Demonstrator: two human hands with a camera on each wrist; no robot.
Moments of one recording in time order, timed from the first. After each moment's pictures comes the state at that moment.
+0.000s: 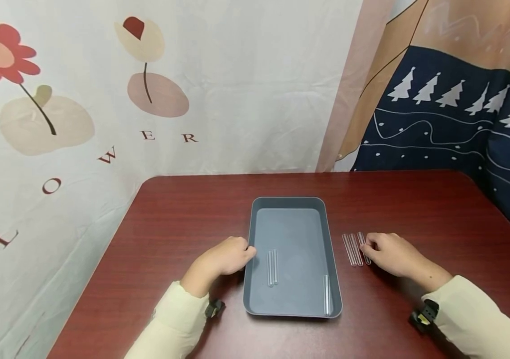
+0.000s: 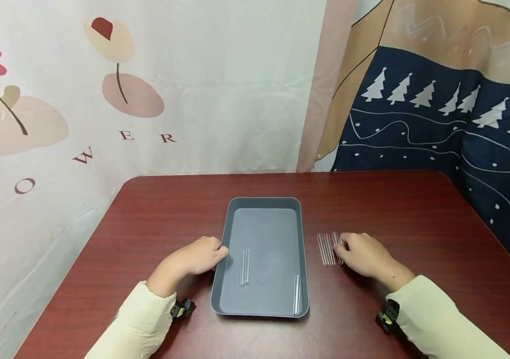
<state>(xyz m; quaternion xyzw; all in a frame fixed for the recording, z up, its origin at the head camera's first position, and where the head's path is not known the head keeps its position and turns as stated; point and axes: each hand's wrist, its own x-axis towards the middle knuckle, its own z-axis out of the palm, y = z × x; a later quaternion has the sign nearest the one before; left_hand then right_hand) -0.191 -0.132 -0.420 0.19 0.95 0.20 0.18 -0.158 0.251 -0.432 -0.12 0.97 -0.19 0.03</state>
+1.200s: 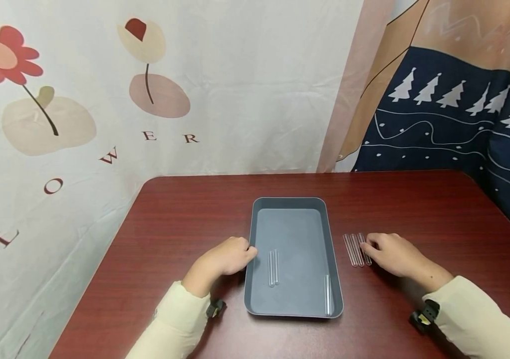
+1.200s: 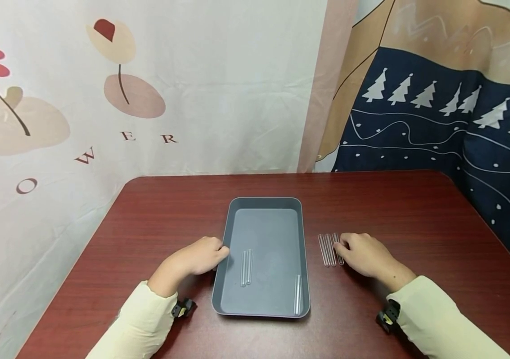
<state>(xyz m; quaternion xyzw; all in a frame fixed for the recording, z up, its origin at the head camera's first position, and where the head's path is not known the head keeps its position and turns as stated) -0.191 -0.131 -0.422 0.18 0.95 0.19 0.17 -0.159 0.250 -0.431 -0.12 0.97 -0.19 0.03</state>
